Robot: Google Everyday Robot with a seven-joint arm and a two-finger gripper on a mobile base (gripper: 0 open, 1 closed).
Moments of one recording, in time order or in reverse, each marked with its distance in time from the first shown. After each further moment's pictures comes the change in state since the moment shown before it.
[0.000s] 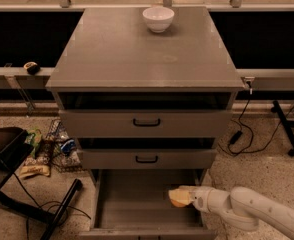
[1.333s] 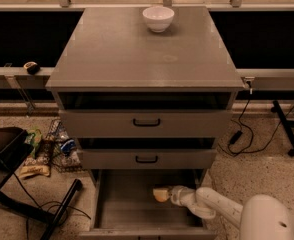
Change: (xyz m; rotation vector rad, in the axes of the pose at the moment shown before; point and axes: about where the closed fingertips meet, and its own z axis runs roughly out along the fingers) arm 0.069 -0.123 0.208 0.024 -0.003 0.002
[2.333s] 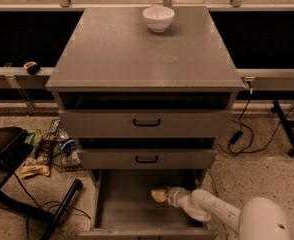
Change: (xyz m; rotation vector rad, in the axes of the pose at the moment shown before) arm 0.011 -0.007 0.018 0.061 -0.006 -0.066
